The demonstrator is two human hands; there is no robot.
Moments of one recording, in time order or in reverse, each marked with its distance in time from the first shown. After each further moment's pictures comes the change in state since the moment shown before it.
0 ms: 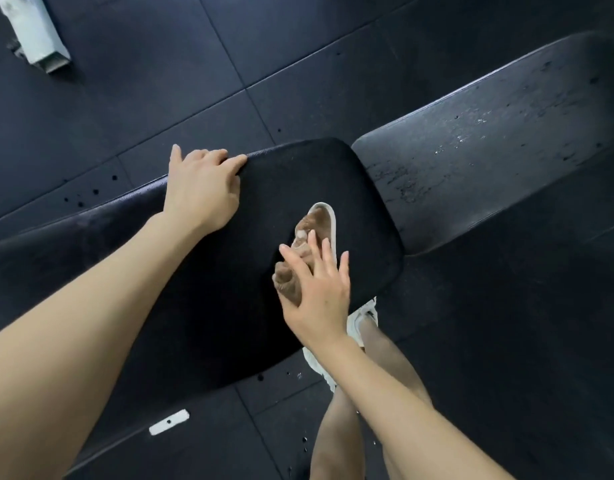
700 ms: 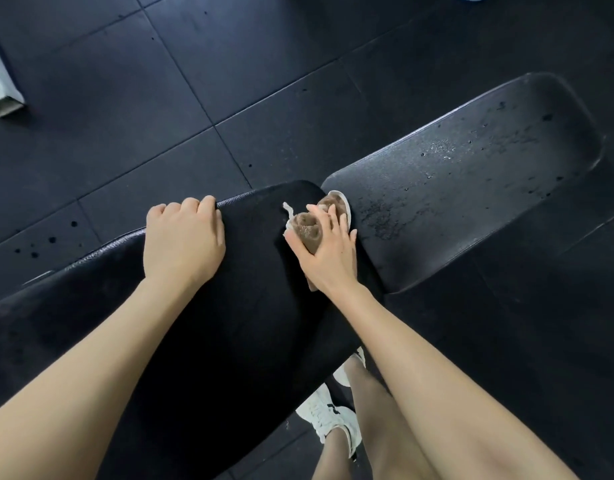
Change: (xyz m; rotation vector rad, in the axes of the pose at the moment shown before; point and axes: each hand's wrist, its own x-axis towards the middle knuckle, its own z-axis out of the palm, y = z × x) left_hand 0.022 0.025 0.020 0.068 0.127 -0.087; right_hand 0.128 0.066 -0.014 0.134 0.006 0.207
